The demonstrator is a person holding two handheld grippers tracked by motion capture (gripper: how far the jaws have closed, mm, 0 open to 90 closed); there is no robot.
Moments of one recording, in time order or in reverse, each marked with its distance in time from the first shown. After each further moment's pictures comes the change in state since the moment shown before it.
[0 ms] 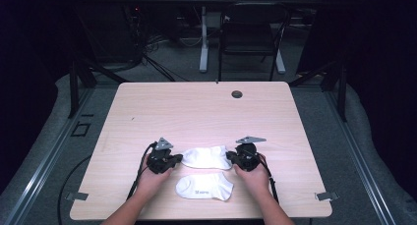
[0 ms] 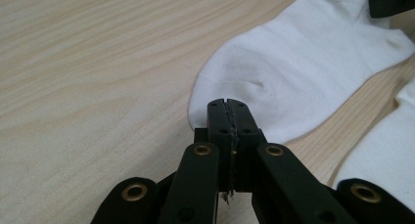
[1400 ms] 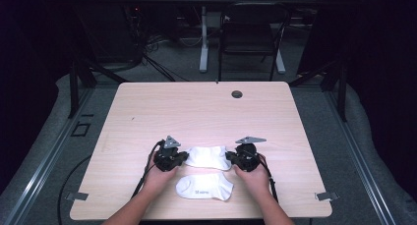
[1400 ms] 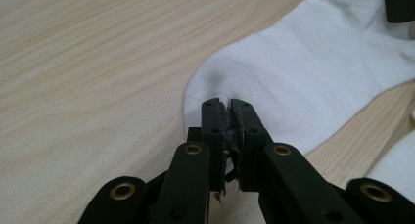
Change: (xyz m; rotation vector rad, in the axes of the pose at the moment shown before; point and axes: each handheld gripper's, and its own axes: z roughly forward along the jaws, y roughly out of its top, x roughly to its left) left arm -0.010 0.009 0.018 0.009 0.022 0.030; right arm 0.002 0.000 -0.003 0.004 0.015 -0.007
